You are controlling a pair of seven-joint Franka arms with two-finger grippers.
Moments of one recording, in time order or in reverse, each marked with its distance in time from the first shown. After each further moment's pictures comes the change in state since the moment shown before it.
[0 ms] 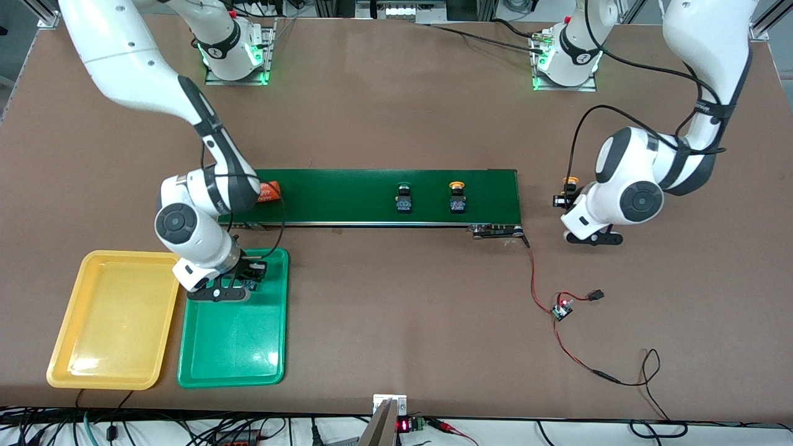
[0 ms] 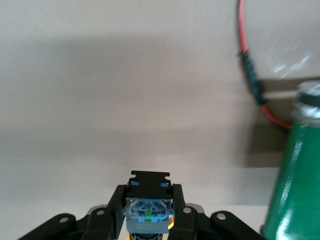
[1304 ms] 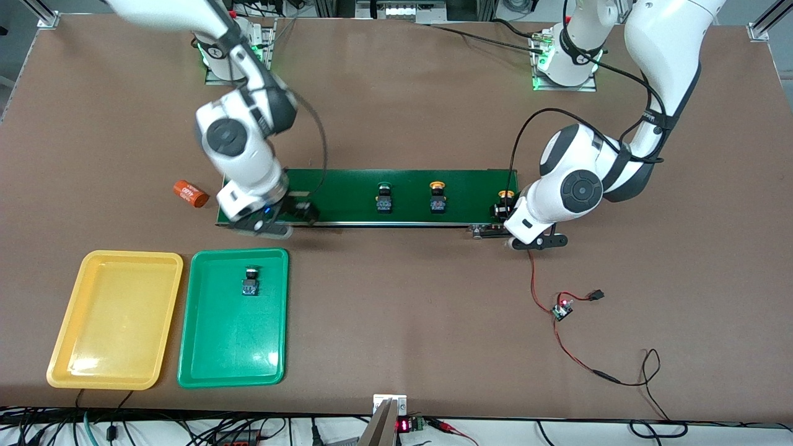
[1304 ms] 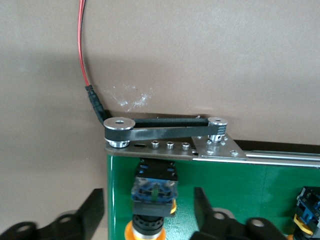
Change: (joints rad) left arm -0.080 0.086 -0.143 0.083 -0.079 0.148 -0.295; right arm 0.082 -0.399 0.225 -0.400 0.008 -0.004 0.495
